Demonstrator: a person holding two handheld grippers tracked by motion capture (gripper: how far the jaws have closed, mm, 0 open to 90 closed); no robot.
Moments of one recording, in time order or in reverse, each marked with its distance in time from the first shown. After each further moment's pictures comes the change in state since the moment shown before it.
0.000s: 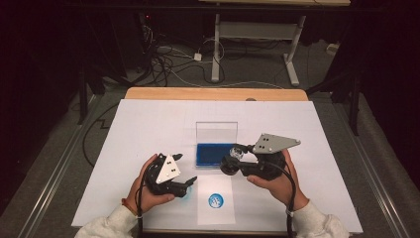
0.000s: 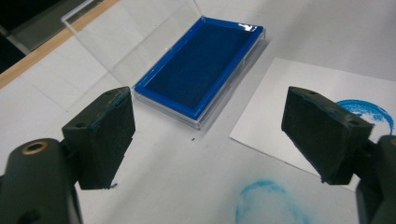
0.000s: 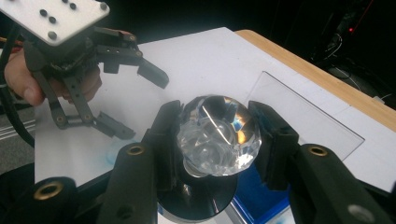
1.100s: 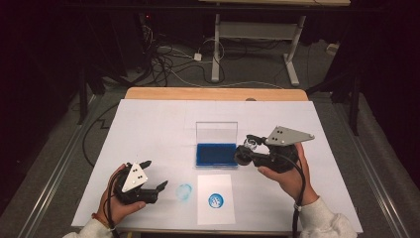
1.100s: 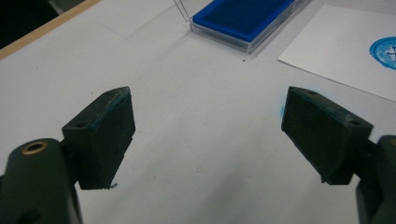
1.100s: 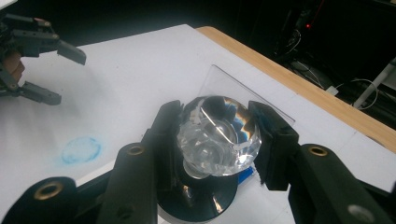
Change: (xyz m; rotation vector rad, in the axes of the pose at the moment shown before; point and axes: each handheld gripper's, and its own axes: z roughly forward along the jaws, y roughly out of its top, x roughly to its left) left arm 0.019 -0.058 -0.047 0.046 0.097 -0.104; right arm -0.023 -0.002 -0.018 0.010 -0.129 0.024
